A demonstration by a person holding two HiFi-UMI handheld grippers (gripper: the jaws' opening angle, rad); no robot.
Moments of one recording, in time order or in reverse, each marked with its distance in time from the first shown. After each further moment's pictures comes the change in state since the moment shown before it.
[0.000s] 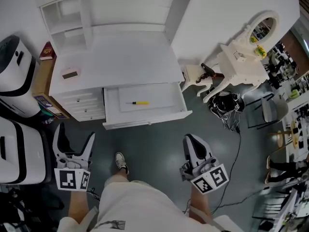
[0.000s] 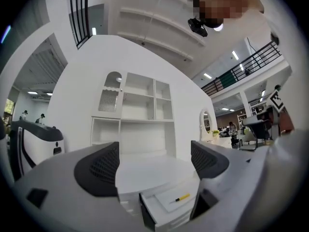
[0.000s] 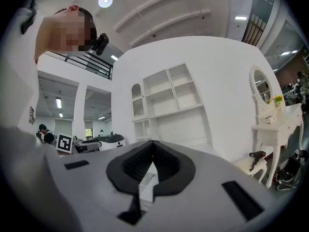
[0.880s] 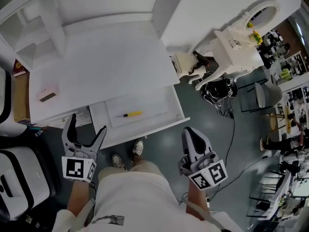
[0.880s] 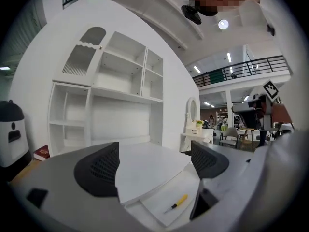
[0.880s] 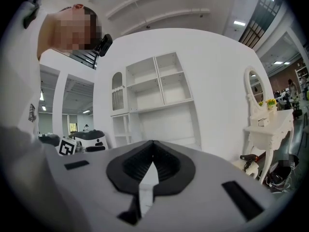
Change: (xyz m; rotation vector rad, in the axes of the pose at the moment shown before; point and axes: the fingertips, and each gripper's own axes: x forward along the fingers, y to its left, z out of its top) left arm 0.239 0.004 -0.093 -0.059 0.180 -0.271; right arm 0.160 -0.104 0.008 -0.005 0.059 -0.169
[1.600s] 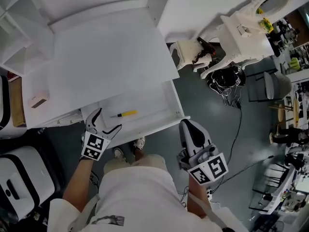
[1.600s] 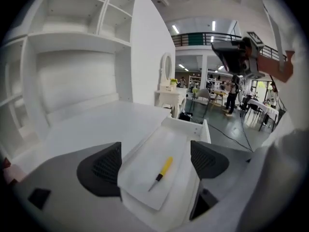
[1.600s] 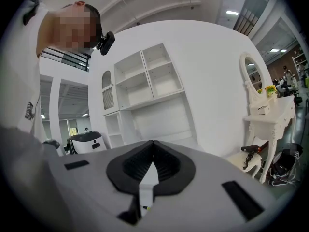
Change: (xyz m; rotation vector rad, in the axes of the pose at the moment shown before) left arm 0.139 -0.082 -0.189 0.153 0.493 -0.339; right arm 0.048 -0.096 -0.021 0.079 0.049 0.014
